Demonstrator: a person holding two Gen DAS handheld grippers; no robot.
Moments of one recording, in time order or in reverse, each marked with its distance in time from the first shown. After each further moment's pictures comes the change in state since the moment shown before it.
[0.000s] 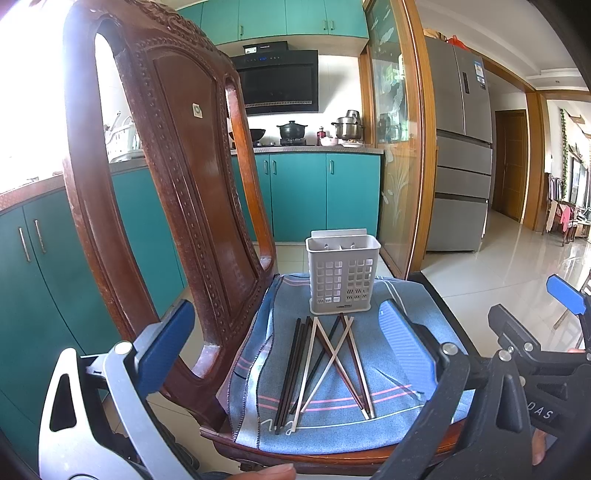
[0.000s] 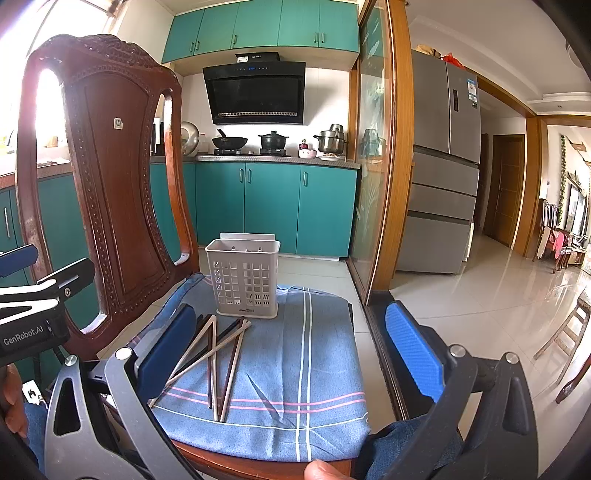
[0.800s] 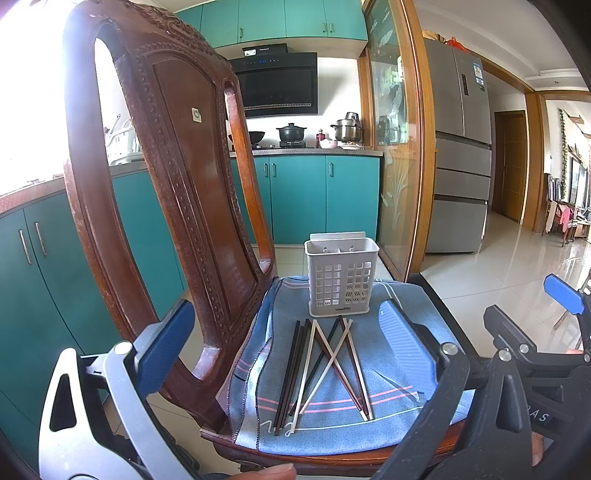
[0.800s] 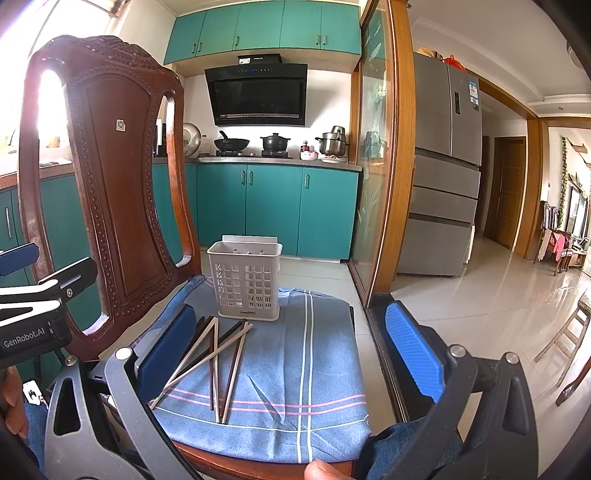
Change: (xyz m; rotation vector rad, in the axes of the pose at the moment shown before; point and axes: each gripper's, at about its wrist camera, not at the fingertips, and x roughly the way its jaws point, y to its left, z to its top) left arm -0.003 -0.002 0.001 0.002 -0.012 0.000; right arm -0.002 0.001 0.002 -0.003 -0.006 0.001
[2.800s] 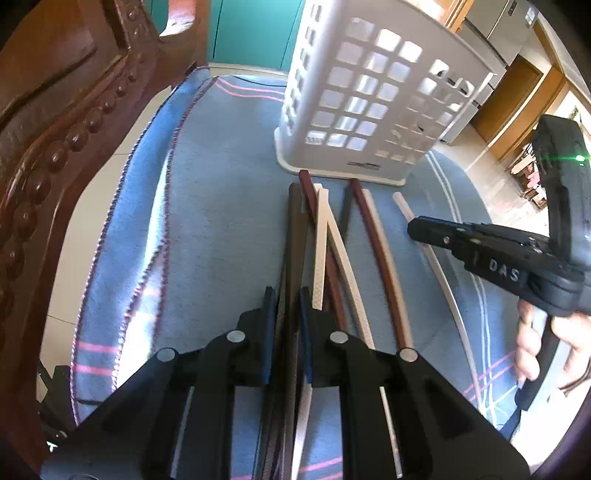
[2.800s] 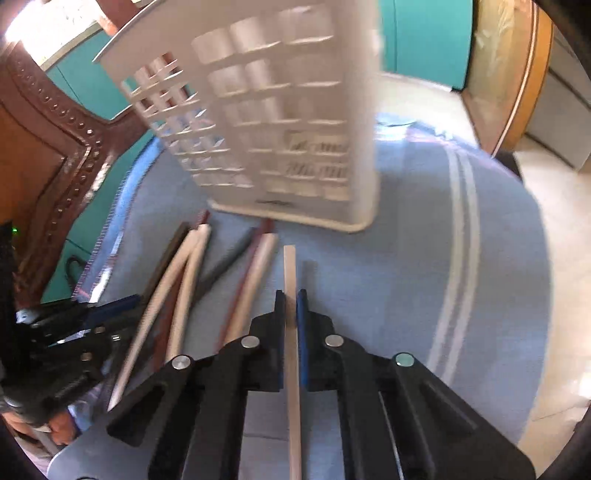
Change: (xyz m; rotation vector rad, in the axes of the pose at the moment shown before) left arm 0.298 0.004 -0.116 -0.111 0.706 -0.307; right arm 0.345 0.026 -0.067 -0.016 0.784 0.393
